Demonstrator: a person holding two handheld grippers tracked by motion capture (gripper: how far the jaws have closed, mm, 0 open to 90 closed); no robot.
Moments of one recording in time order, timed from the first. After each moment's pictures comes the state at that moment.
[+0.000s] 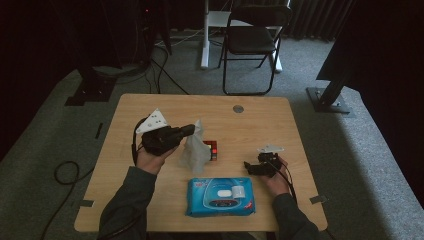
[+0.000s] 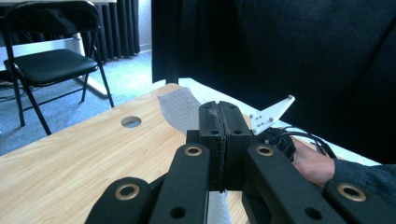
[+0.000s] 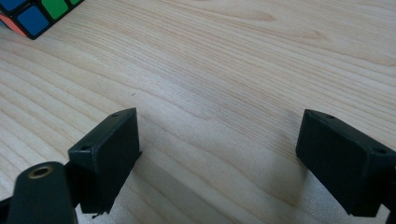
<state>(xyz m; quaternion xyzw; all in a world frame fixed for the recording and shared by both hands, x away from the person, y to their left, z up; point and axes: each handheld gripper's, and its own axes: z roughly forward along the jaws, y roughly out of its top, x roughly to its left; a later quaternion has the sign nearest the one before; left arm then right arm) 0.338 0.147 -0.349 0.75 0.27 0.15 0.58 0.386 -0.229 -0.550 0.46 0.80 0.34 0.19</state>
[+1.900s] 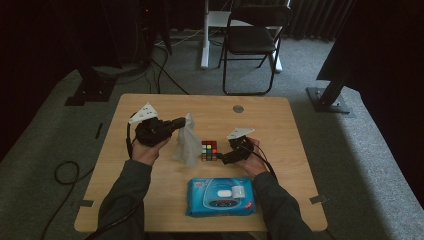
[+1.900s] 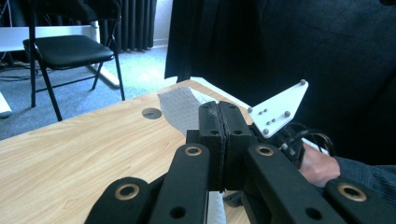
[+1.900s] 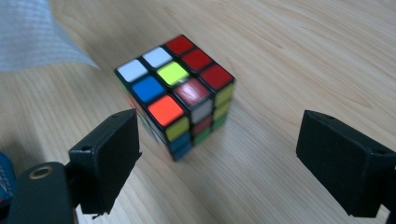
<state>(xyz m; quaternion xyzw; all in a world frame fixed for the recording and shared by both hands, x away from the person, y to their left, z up) 0.368 0.171 -0.363 0.73 0.32 0.14 0.58 0.422 -0.138 -0.500 0.29 0.86 0.40 0.13</state>
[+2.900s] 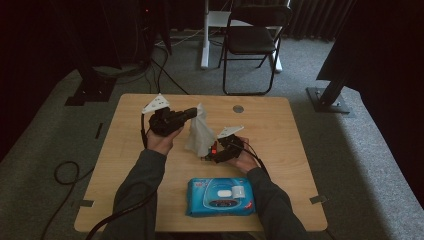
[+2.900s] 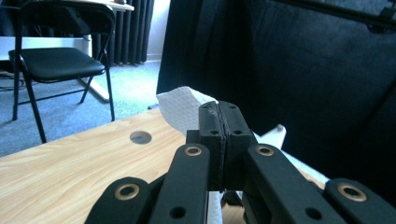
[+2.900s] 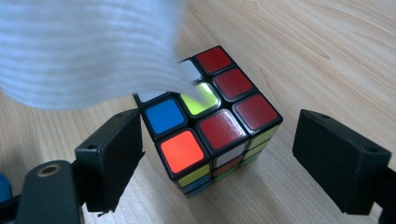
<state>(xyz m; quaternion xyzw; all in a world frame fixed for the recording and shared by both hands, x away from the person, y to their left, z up) 0.401 0.139 -0.363 0.71 0.32 0.12 0.62 0.439 -0.112 -0.513 0.27 0.87 0.40 0.09</state>
